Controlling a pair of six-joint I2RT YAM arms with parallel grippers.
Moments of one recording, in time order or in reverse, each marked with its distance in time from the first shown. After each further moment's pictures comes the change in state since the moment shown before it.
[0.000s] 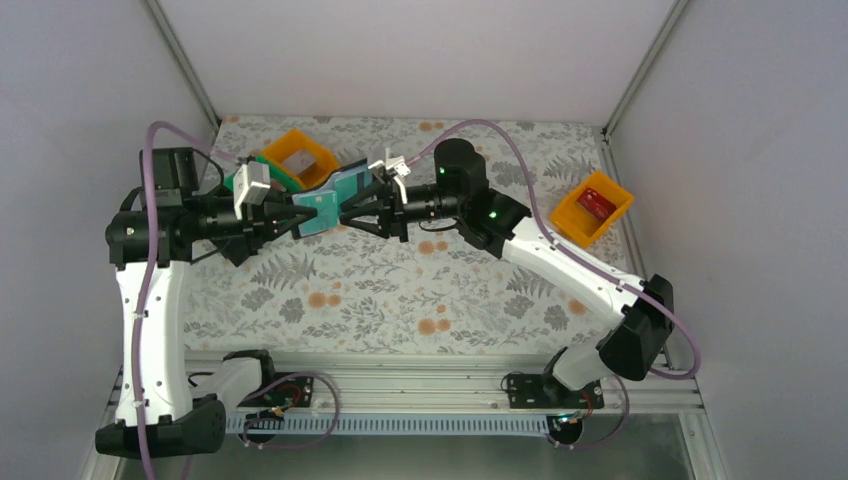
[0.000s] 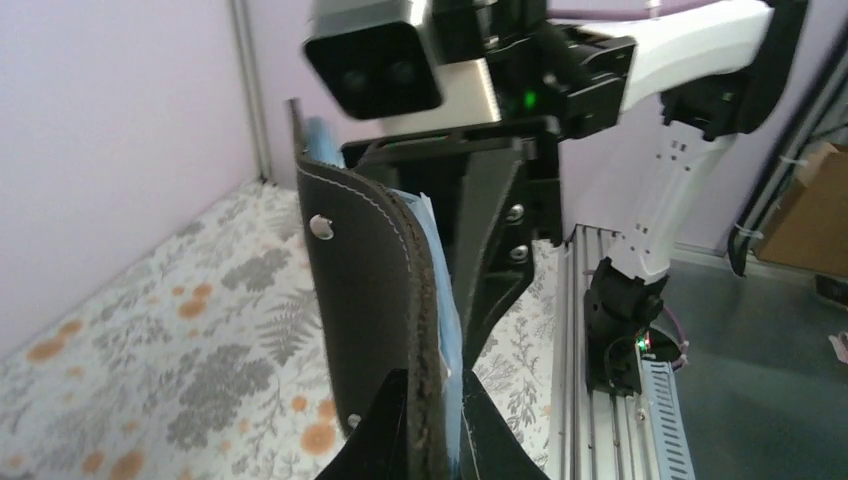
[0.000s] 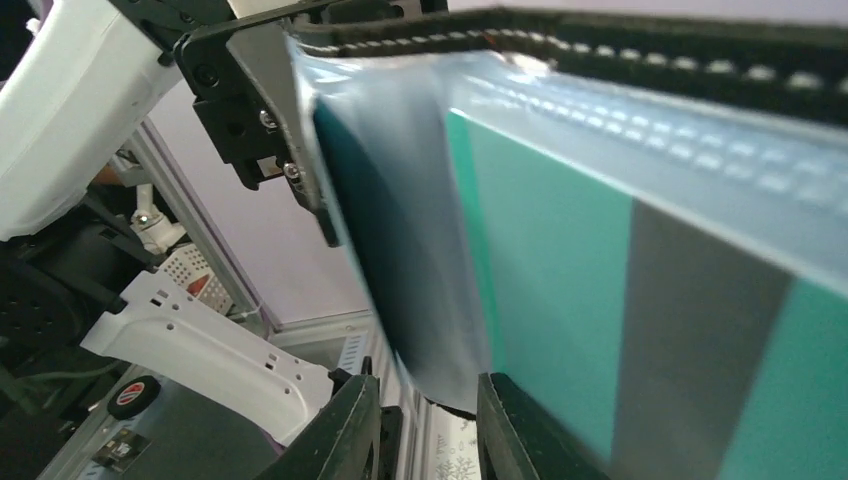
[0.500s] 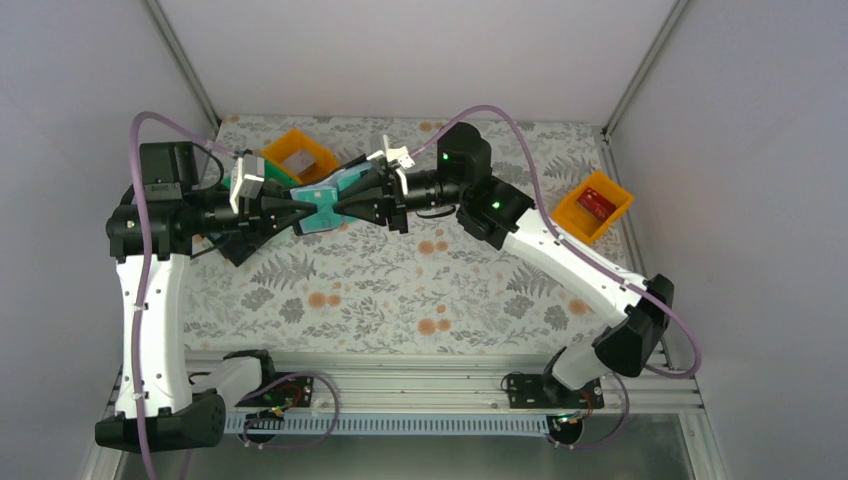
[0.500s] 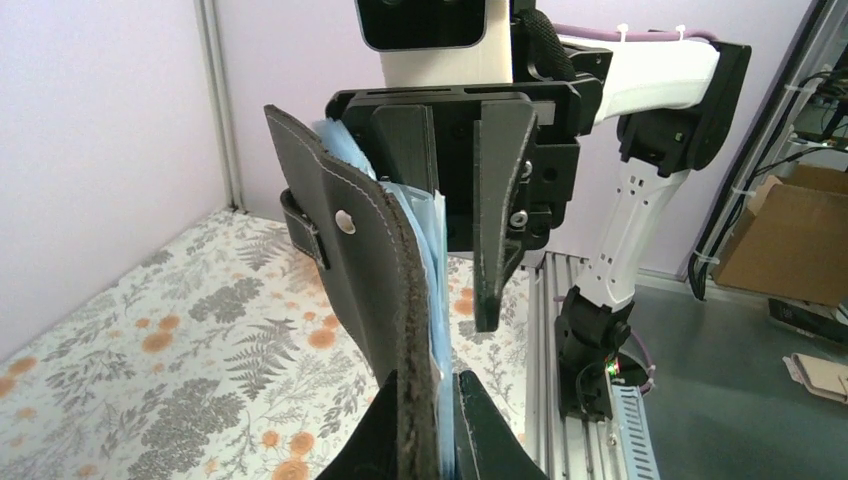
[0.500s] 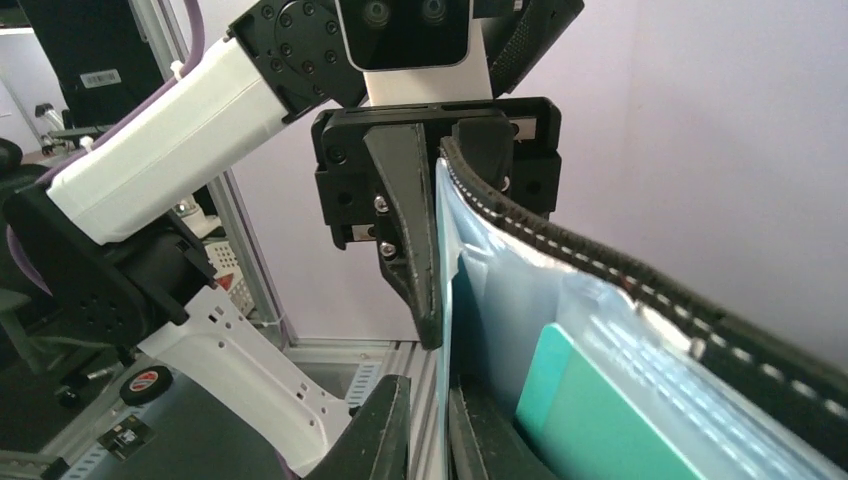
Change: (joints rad) left arm 0.004 0.031 0.039 -0.036 0.107 0.031; right arm 0.014 0.024 0.128 -0.006 -0.099 -0.065
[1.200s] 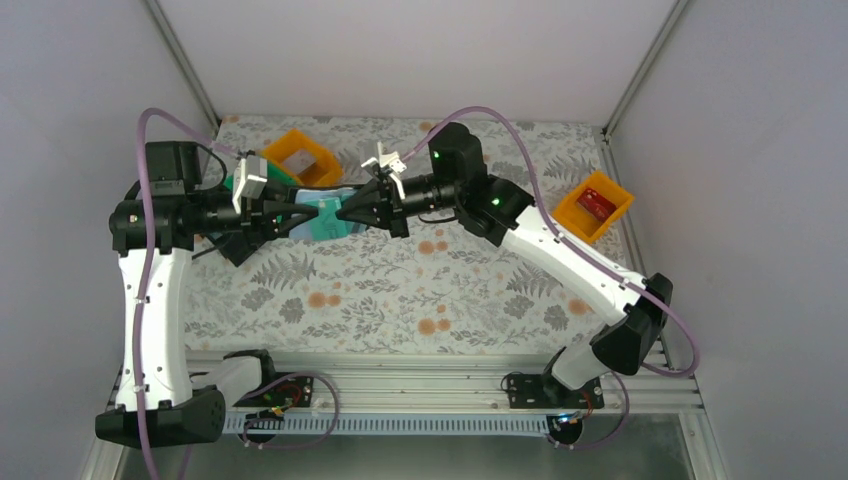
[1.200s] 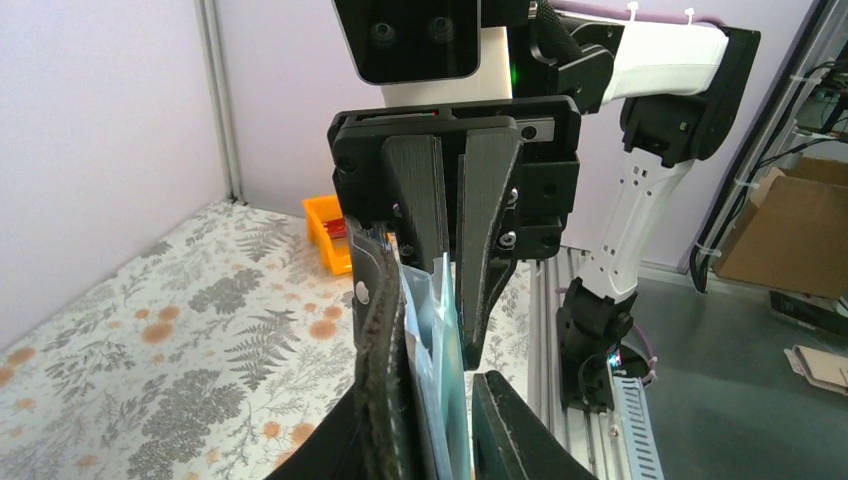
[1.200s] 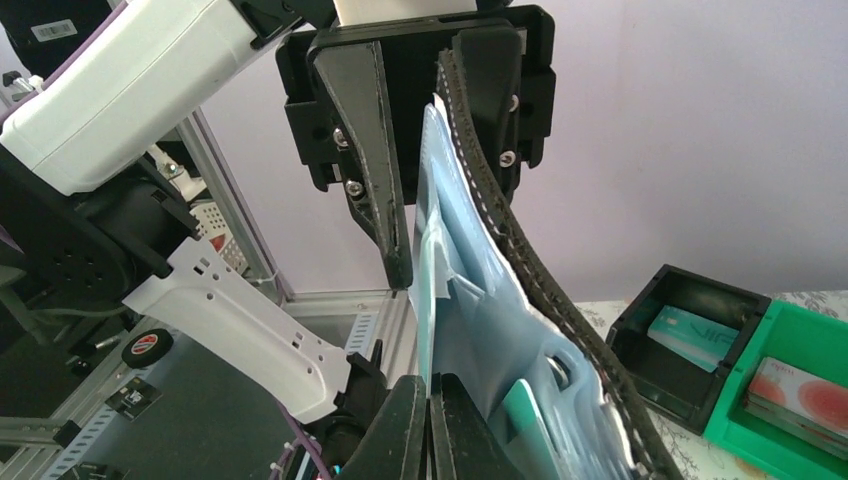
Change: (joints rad) left arm 0.000 0.019 -0.001 -0.042 -0.007 0.059; right arm -0.003 0.027 0.056 -0.195 0.022 -0.084
